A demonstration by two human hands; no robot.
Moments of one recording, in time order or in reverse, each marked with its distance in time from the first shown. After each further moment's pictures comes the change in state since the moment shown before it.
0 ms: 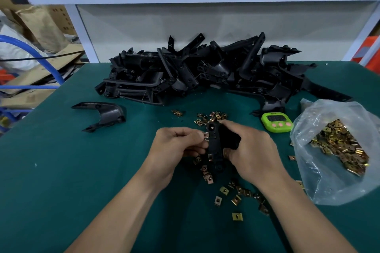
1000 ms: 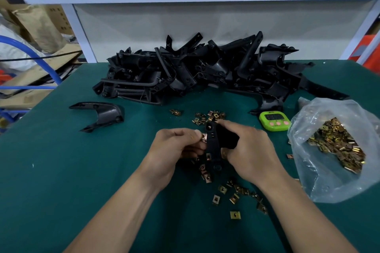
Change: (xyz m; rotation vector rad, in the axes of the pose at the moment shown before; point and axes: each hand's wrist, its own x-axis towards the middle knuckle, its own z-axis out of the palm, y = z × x) left_hand -0.002 0.003 0.003 -0.013 0.000 -0.056; right_hand 0.000 -0.001 0.000 0.059 0.007 -0.023
